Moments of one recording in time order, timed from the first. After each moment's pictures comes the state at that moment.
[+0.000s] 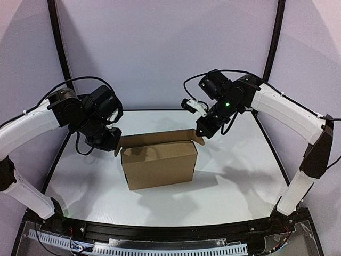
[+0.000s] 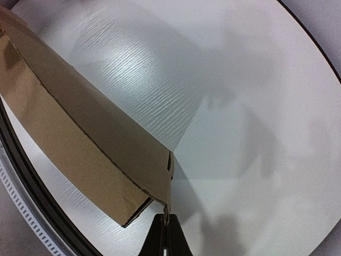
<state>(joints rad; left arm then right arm) -0.88 1.42 1.51 -1.23 -0.20 -0.52 0.79 1.68 1.76 -1.13 -0.05 -0.11</state>
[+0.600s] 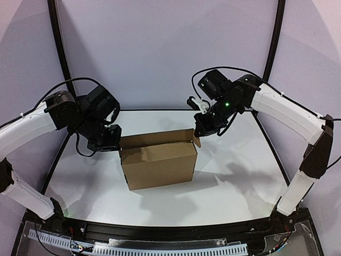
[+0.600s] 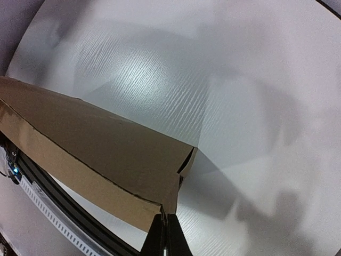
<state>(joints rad) -0.88 1.39 1.46 -1.15 -0.12 -0.78 0.81 1.68 1.76 -1.12 -0.07 0.26</state>
